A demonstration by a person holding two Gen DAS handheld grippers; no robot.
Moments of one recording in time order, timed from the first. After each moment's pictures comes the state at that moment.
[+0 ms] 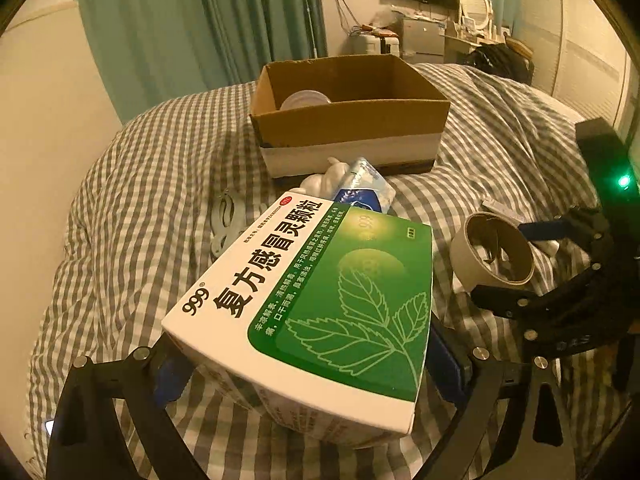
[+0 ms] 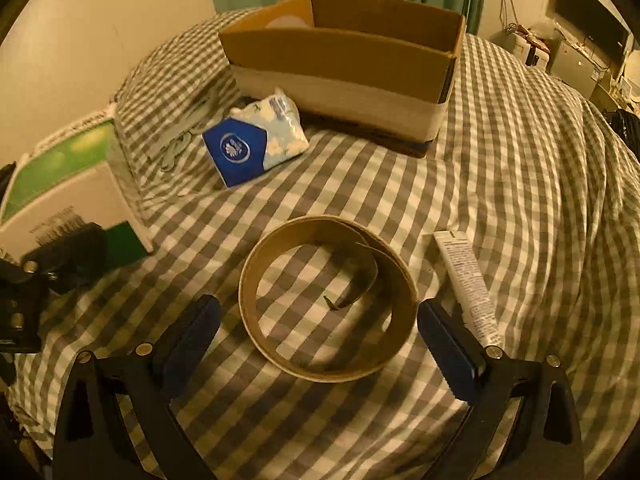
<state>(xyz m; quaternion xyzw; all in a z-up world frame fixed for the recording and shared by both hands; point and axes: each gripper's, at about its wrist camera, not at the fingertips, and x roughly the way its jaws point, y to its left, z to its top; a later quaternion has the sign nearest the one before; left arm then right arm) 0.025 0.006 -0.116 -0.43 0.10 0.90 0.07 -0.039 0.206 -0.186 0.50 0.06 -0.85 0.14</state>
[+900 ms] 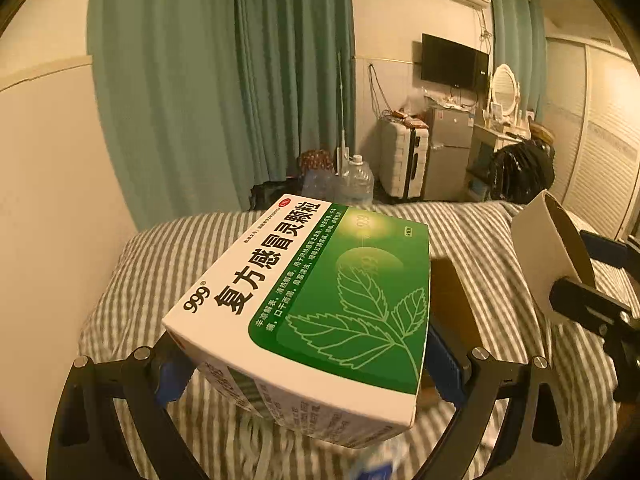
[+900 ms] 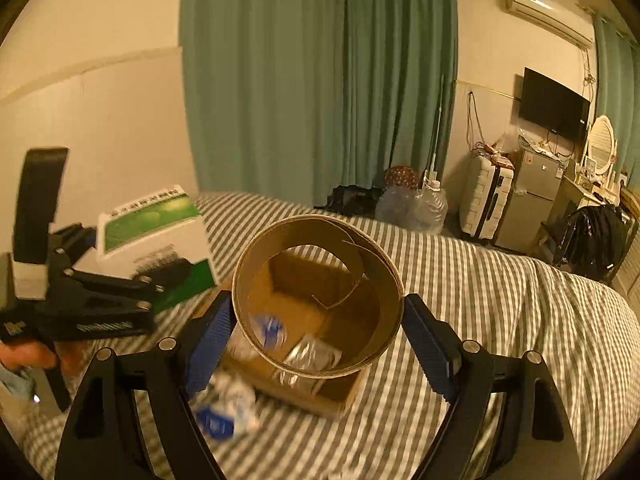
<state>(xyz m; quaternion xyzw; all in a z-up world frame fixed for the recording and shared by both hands) -0.160 0.014 0.024 -0.31 0.04 0.95 0.04 -0.162 0.225 0.026 0.29 0.03 -0.95 0.12</state>
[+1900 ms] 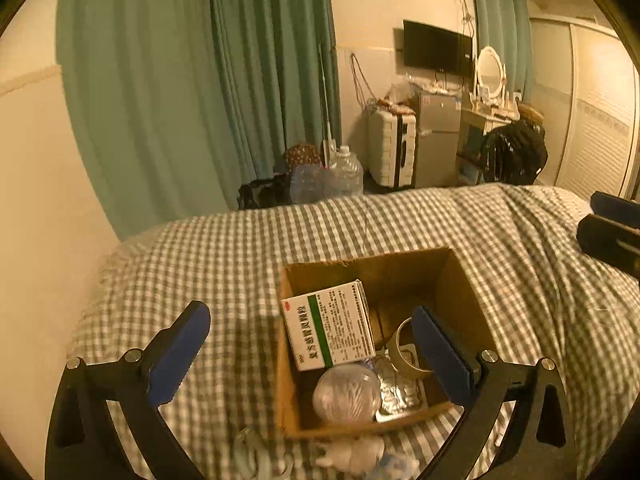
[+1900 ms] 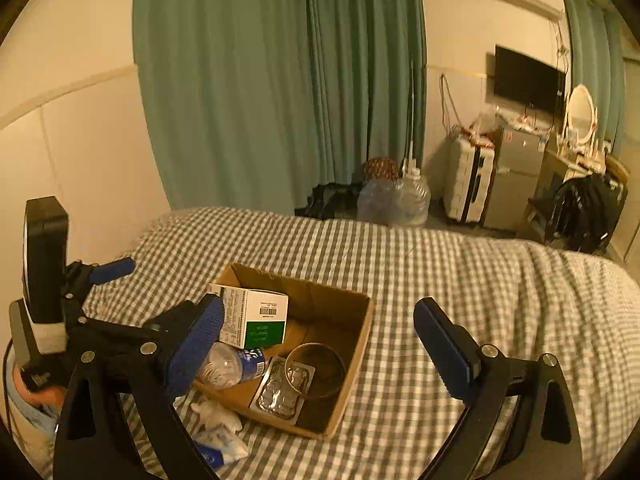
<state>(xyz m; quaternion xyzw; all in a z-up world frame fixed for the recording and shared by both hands) -0.172 0.027 0.012 -0.31 0.07 0.94 0.06 -0.162 0.257 0.036 0.28 0.00 -0.96 0.07</state>
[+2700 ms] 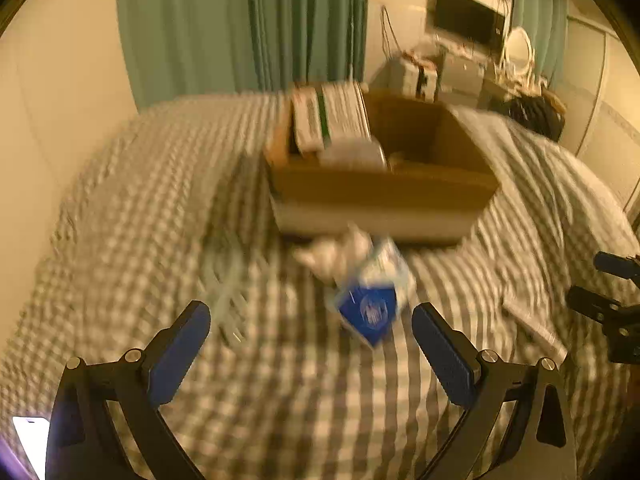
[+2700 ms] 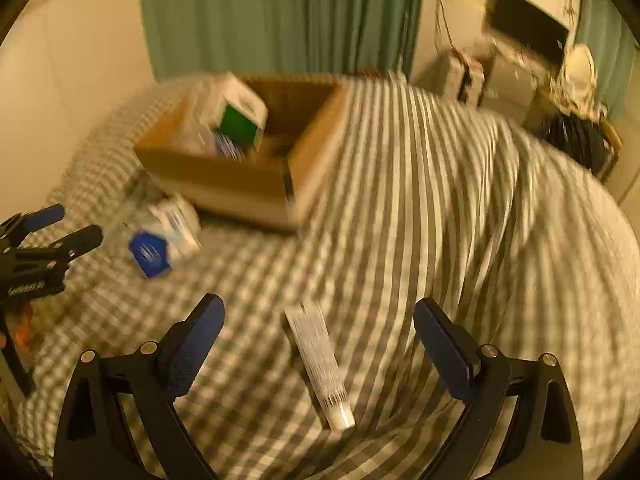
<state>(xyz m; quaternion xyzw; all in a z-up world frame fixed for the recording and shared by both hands) -0.051 0.015 -0.131 -0.42 0.02 0.91 0.03 -0.069 0.277 -0.141 0.46 0.04 -0.88 0.04</state>
